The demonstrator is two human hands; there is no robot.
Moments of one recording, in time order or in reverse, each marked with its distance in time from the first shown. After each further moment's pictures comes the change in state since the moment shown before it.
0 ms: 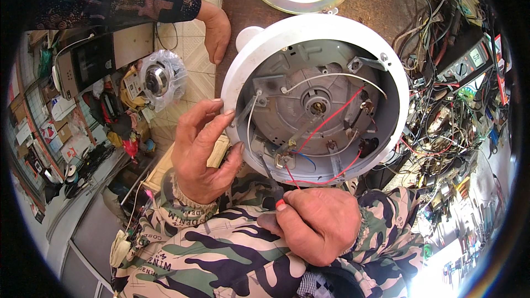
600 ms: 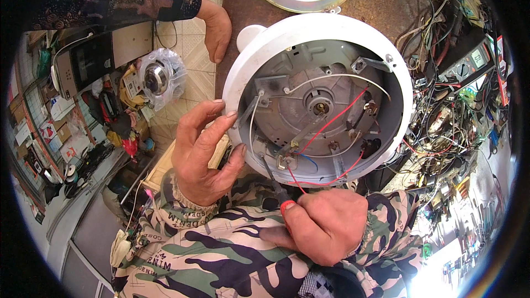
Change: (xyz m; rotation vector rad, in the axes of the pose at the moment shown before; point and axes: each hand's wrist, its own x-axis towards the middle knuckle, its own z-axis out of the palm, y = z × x) left_hand 0.000 -0.002 -0.001 -0.025 -0.018 -0.013; right_hand 0.004 -0.007 -0.012 0.033 -0.116 0.157
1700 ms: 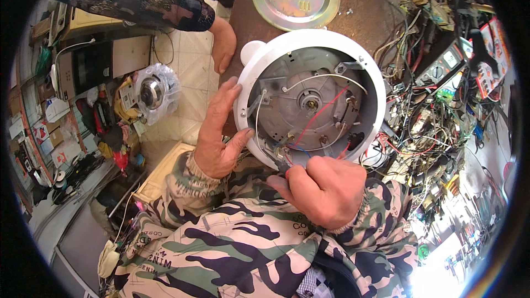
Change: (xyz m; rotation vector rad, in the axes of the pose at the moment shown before) left_hand -0.006 -0.032 0.017 -0.340 -0.091 -0.040; right_hand 0.017 -0.015 -0.016 -0.349 -0.158 0.031
